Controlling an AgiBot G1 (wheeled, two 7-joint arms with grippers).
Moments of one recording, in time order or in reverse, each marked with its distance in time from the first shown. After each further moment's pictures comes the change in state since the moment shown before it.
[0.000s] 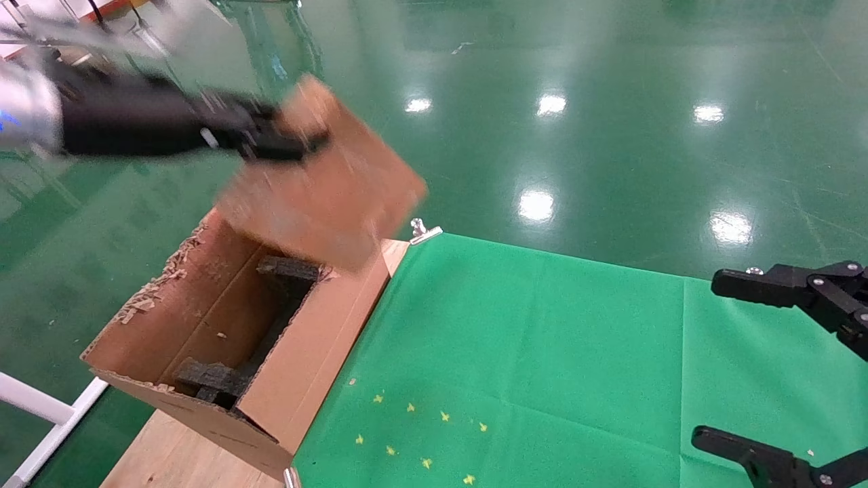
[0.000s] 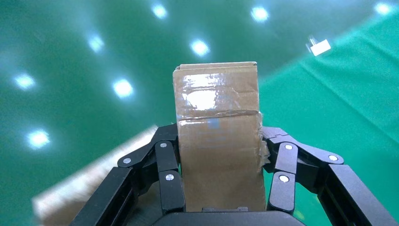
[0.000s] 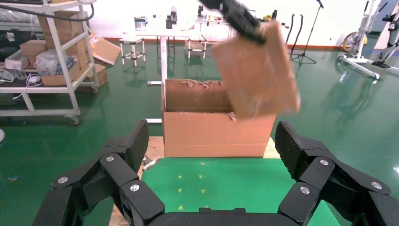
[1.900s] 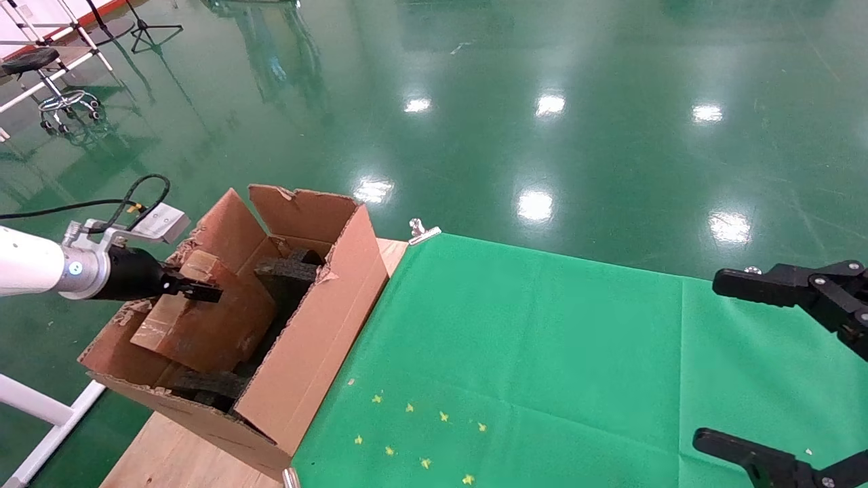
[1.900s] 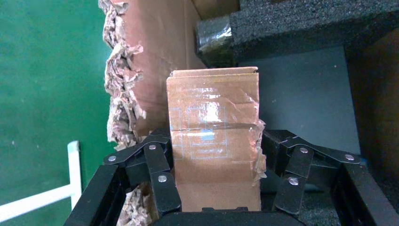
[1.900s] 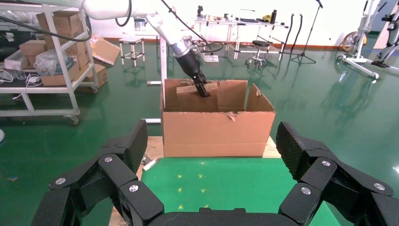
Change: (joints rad) left arm 0.060 0.187 0.126 0.979 0.369 -0.443 0.458; right arm 0.000 0.001 -0.002 0.000 0.001 0.001 -0.001
